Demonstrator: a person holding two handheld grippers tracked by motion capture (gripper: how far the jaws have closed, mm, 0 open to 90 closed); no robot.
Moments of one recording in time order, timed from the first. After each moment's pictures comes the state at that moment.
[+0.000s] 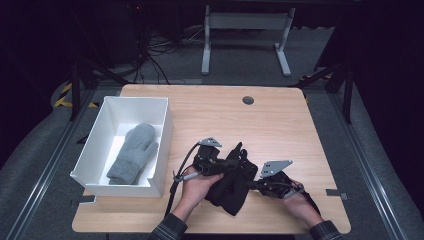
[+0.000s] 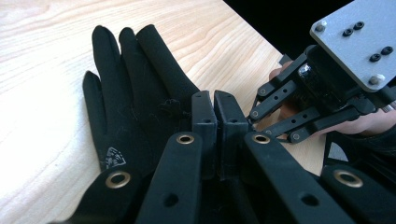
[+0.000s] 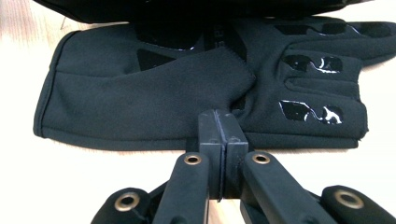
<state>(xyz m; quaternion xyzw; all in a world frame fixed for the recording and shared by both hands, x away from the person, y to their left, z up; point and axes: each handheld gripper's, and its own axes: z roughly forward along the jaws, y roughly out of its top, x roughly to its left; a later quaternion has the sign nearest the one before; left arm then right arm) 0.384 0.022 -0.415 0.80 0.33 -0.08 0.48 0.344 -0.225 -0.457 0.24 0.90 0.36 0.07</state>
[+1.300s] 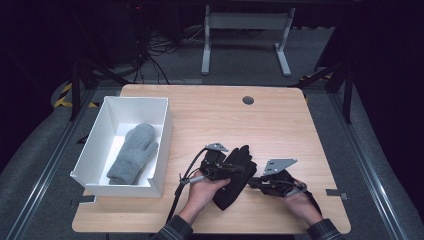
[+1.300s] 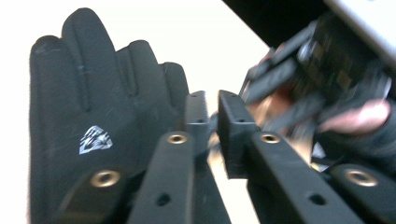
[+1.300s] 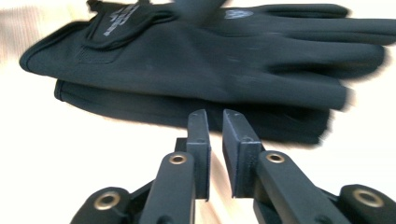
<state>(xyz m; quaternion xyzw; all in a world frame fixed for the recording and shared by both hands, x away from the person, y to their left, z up) 0.379 0.007 -0.433 0.81 0.32 -0.11 0.48 0.345 -0.237 -0.450 0.25 0.88 0.38 0.08</state>
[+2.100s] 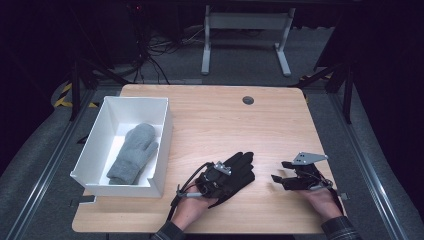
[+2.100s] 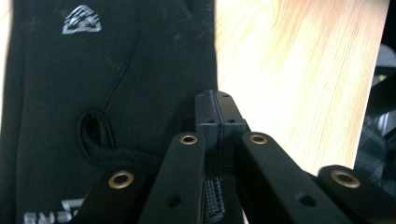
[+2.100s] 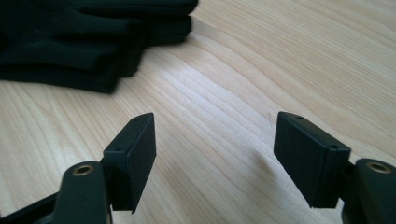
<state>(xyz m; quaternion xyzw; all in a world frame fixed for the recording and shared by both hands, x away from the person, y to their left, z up) 0.346 0.018 -0.448 0.90 0.27 -0.06 0.34 0.358 -0.311 -0.456 0.36 0.84 0.37 0.15</state>
